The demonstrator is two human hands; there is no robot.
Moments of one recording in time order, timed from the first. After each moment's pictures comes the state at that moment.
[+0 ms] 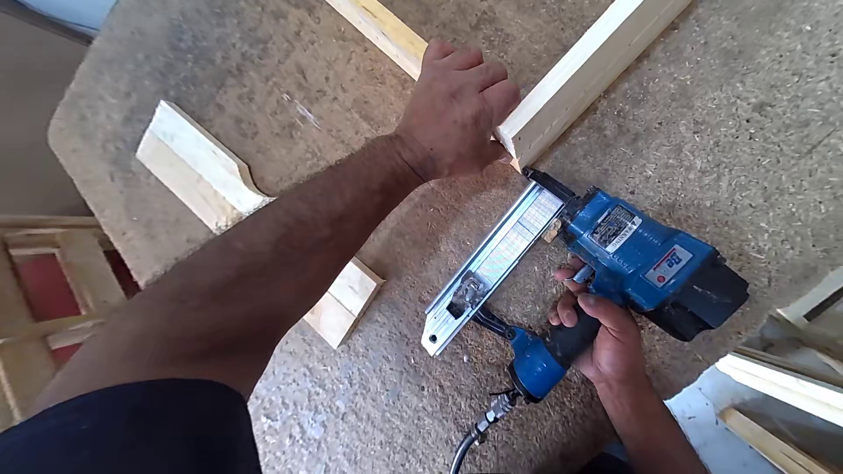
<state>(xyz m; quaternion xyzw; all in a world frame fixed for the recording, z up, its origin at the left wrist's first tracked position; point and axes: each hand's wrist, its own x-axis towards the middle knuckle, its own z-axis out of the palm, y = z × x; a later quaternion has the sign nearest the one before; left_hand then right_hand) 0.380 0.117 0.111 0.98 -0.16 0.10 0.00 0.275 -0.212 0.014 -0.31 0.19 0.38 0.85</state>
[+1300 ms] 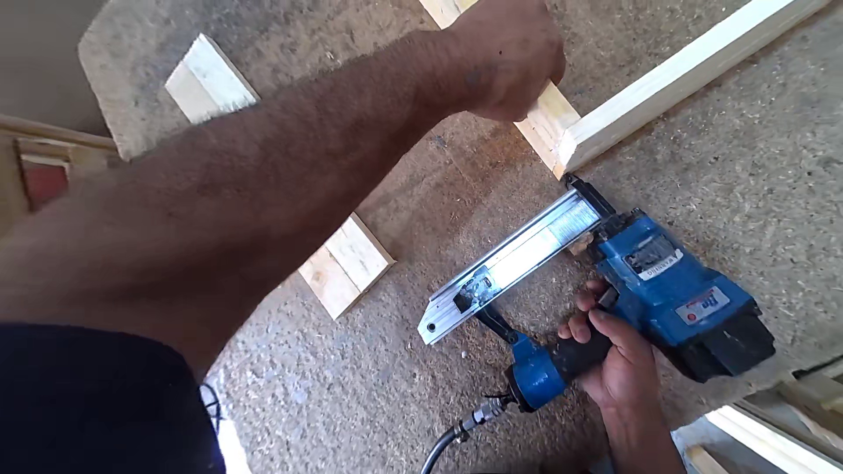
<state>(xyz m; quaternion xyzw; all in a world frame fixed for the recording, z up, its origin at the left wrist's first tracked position) 0.425 0.139 0.158 0.97 -0.04 -0.22 -0.05 0.284 -0.207 0.022 -0.33 0.23 0.40 0.82</state>
